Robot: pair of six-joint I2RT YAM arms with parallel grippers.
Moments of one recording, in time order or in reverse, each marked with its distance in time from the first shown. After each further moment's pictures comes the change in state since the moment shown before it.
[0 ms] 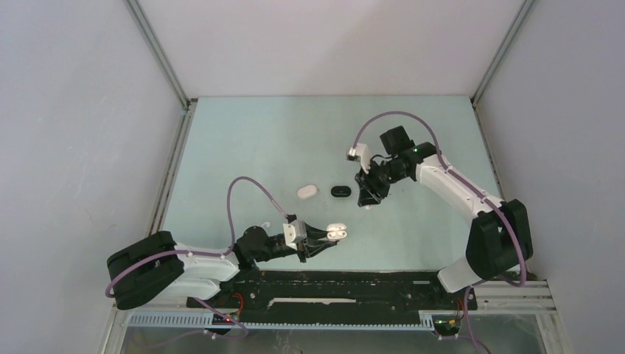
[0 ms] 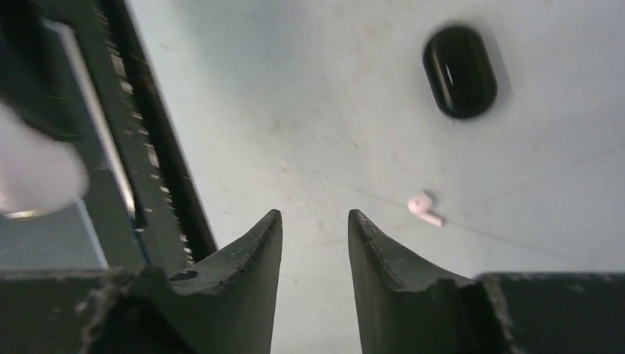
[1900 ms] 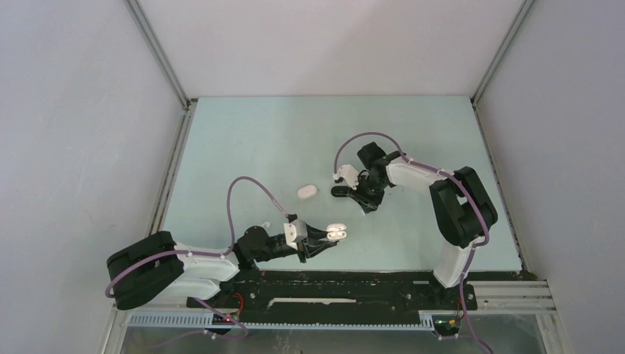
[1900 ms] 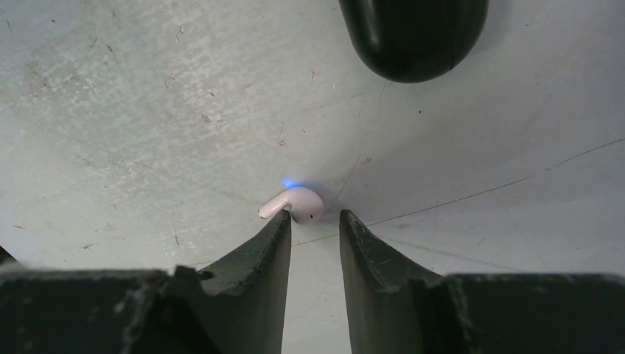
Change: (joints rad) left arm 0.003 -0.002 0.000 -0.016 -0.005 -0.010; right arm 0.076 0.307 -0.089 0.173 0.441 -0.113
